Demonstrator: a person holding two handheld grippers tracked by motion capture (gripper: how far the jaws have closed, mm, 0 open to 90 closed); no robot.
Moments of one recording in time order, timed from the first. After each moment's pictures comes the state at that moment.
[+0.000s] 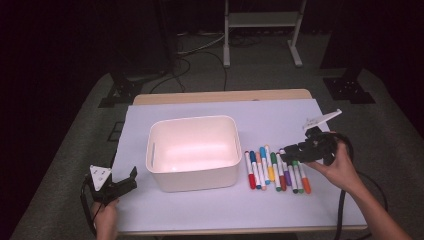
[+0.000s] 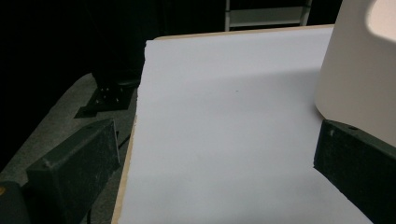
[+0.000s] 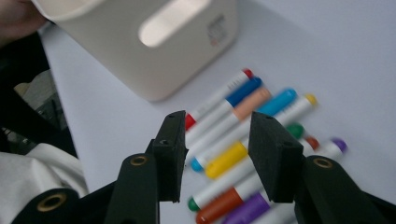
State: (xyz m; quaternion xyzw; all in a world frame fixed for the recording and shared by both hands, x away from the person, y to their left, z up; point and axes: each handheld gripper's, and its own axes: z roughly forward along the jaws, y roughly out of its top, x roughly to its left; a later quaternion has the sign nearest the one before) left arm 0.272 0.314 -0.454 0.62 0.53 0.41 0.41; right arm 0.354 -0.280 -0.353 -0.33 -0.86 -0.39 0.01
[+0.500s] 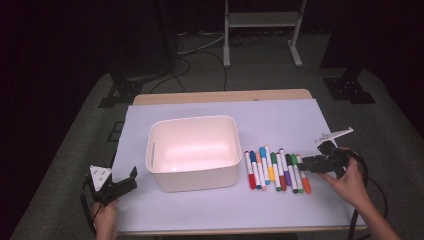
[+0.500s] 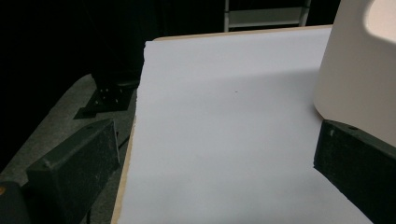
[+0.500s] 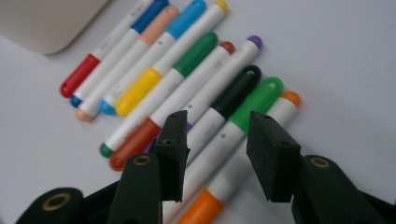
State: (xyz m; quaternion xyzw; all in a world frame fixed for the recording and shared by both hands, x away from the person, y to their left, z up) left arm 0.272 0.313 -0.454 0.62 0.53 0.41 0.41; right arm 0.344 -0.323 -0.407 -0.44 -0.83 -0.33 -0.04
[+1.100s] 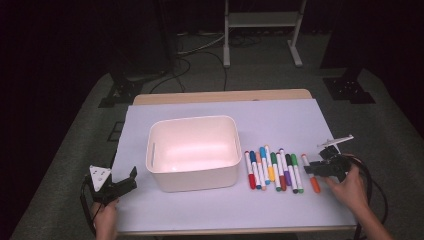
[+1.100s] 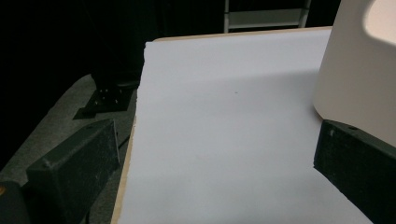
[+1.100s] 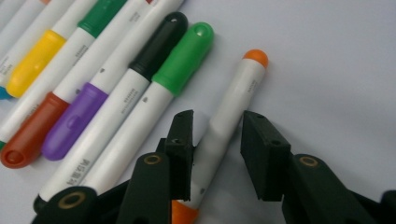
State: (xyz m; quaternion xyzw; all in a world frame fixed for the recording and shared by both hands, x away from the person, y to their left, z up) left arm 0.271 0.314 -0.454 0.62 0.53 0.41 0.41; right arm 0.343 -0.337 -0.436 -0.50 -0.82 -0.27 -0.09
